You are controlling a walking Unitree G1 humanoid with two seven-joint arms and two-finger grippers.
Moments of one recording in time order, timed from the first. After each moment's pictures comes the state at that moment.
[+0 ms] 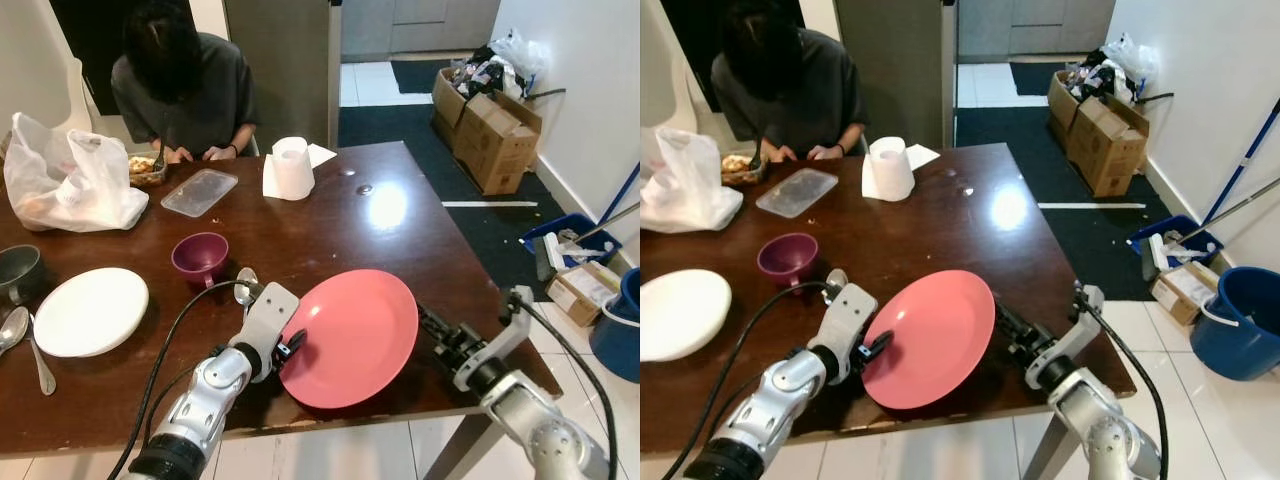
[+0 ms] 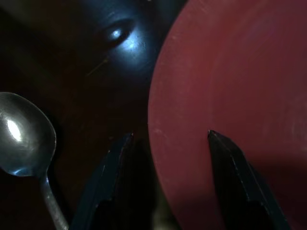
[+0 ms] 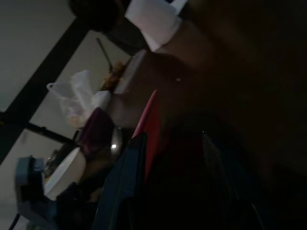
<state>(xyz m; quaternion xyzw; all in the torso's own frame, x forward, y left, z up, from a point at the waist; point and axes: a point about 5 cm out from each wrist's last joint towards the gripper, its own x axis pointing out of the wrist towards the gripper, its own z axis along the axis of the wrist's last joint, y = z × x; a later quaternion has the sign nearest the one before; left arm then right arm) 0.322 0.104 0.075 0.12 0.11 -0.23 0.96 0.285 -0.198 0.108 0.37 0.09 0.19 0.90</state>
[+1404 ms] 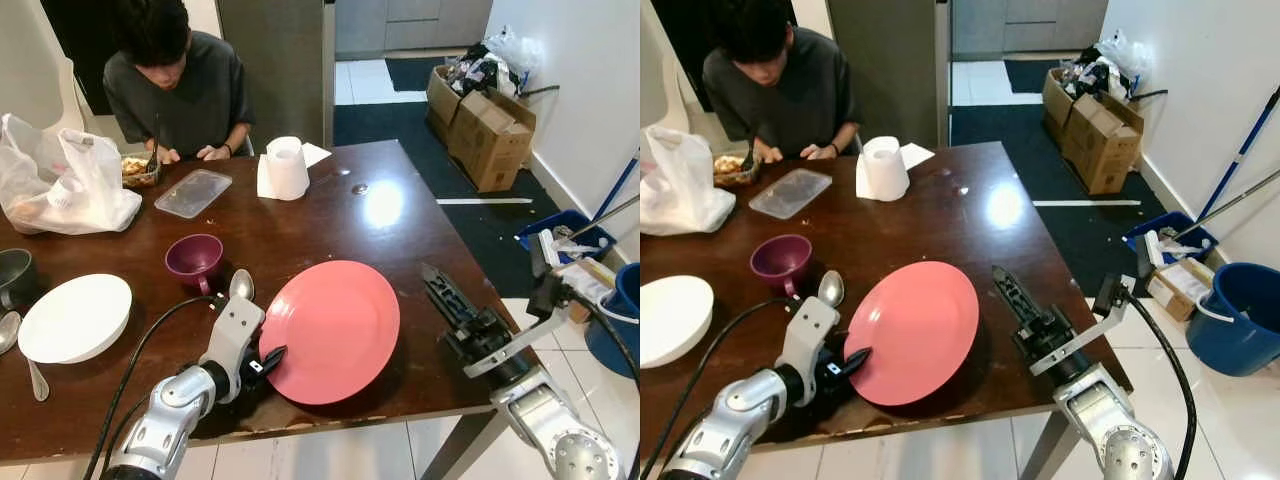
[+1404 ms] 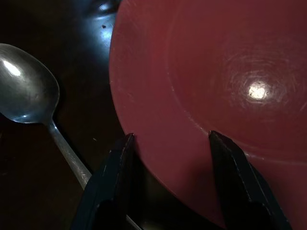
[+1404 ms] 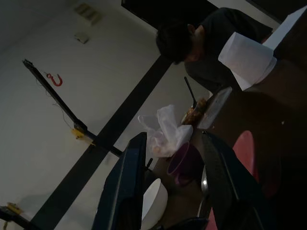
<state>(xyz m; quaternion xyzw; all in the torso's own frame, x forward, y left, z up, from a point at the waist) 0.294 0.135 0.066 0.09 0.15 -0.29 0.94 0.265 -0.186 0.154 0.46 -0.03 0.30 0.83</state>
